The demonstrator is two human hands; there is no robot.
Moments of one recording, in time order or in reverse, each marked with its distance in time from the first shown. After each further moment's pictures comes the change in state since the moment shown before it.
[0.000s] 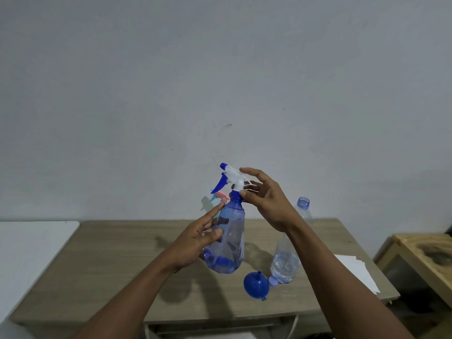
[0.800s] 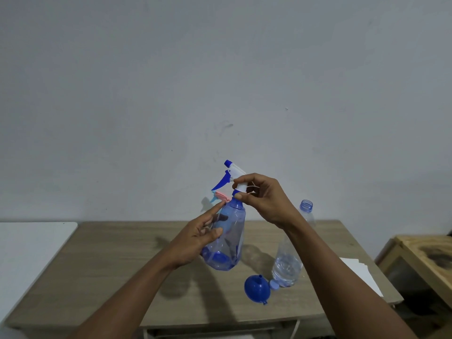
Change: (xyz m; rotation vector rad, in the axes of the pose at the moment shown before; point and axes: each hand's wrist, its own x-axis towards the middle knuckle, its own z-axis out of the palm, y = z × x) left_hand 0.014 -0.001 -0.009 0.107 0.031 0.051; right_hand 0.012 -0.004 0.001 -0.160 -0.020 -0.052
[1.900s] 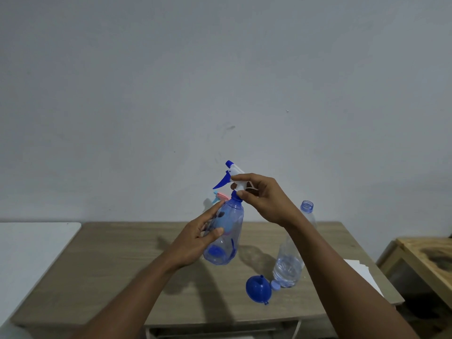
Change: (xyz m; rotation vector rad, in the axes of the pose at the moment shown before) left_hand -0.003 -0.007 -0.001 0.076 0.051 0.097; right_hand 0.003 -0.001 0.000 -0.146 -0.042 -0.038
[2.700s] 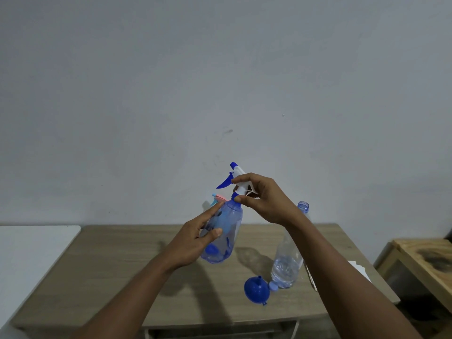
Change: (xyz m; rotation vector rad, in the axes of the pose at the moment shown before) left_hand -0.009 0.013 -0.001 0.116 0.022 0.041; right_hand -0.006 -0.009 -0.005 -0.119 0.003 -0.024
